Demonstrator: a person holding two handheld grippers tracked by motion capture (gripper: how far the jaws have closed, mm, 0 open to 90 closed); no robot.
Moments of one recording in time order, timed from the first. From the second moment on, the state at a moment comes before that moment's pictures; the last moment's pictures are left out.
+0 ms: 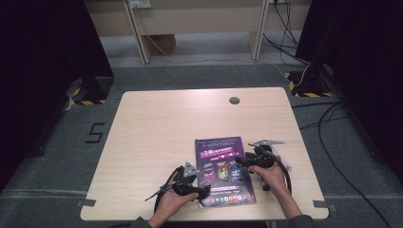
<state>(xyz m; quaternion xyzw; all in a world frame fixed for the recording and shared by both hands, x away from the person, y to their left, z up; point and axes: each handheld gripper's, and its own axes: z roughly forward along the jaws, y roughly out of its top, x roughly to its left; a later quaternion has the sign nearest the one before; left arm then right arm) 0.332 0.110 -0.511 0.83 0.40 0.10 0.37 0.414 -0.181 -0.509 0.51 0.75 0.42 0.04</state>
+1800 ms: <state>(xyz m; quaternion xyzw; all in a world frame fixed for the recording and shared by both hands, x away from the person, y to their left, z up) 0.322 0.112 -0.512 0.84 0.37 0.10 0.38 0.377 -0.166 -0.488 0.45 0.79 0.42 0.04</state>
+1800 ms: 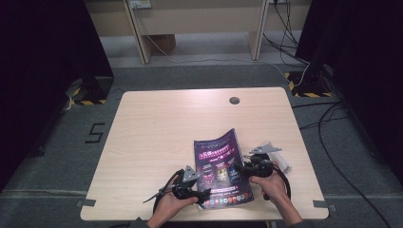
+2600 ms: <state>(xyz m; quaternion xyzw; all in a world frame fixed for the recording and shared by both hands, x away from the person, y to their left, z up) 0.278 0.165 -0.501 0.84 0.37 0.12 0.37 0.405 -0.135 -0.453 0.39 0.84 0.36 0.09</state>
